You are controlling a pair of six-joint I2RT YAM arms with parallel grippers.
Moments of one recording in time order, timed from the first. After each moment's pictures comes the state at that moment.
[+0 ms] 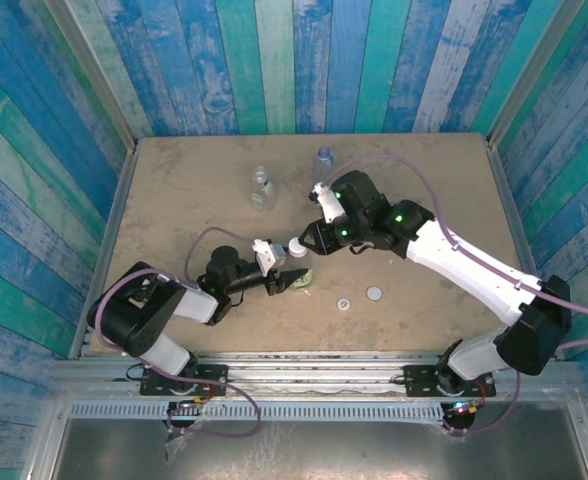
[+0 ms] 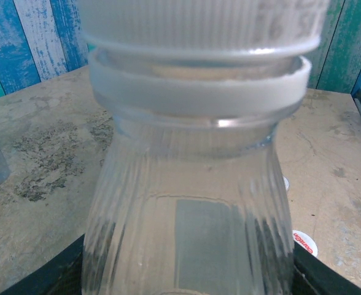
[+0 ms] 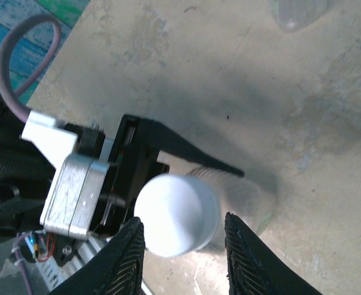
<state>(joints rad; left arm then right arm) -0.55 1.55 0.26 1.15 0.63 0.10 0.78 1.46 1.33 -0.67 -0.27 0.35</state>
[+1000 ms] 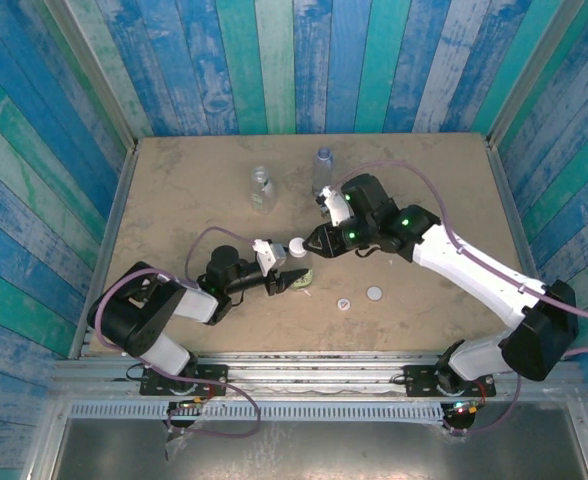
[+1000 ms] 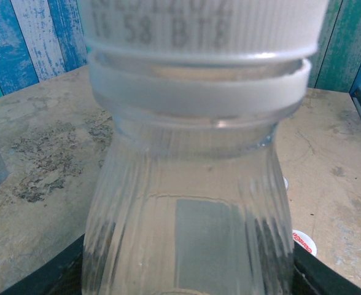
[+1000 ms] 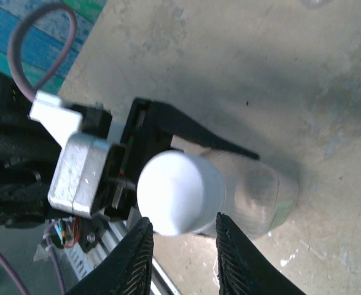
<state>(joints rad) -0.55 1.55 0.26 1.15 0.64 0.10 0.73 1.42 1.24 -0.61 -0.40 0.38</state>
